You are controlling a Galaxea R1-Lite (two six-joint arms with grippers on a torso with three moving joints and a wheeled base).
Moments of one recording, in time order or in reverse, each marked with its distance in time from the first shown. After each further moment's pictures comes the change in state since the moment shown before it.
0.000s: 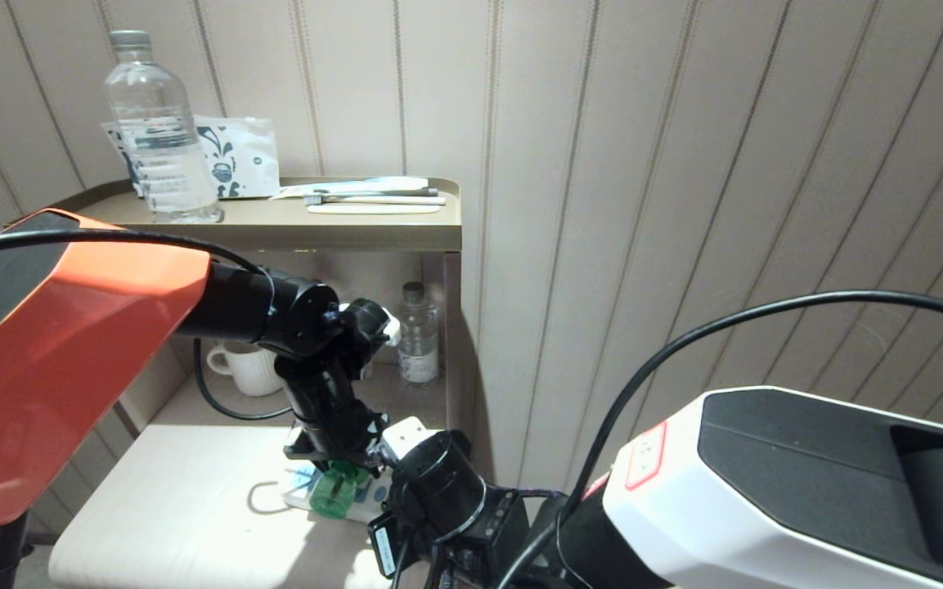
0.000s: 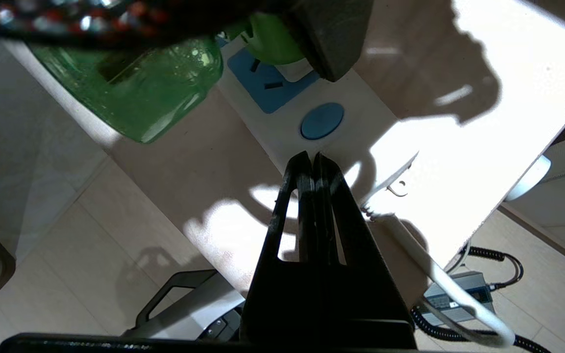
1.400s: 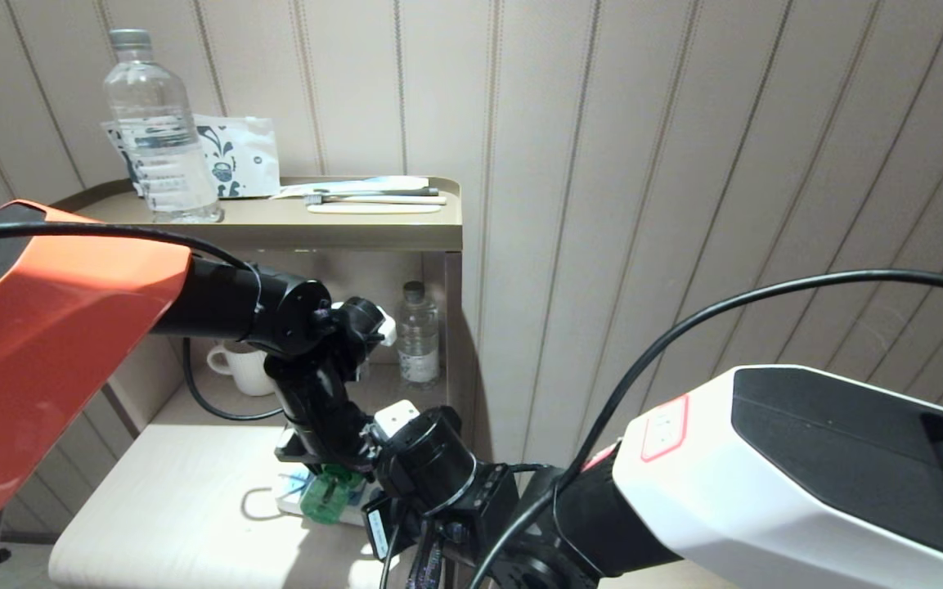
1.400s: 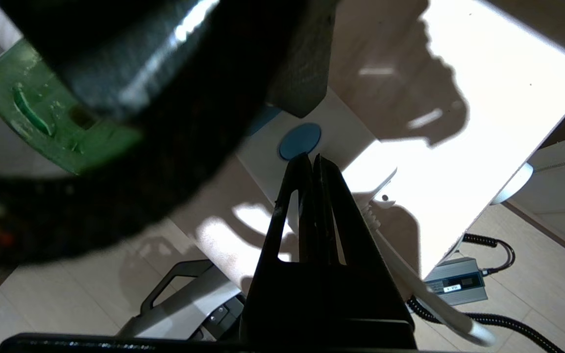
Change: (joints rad) left arm -0.001 -0.035 0.034 0.013 -0.001 0.022; right arm -0.009 -0.033 -0.097 0.125 -0.002 -0.004
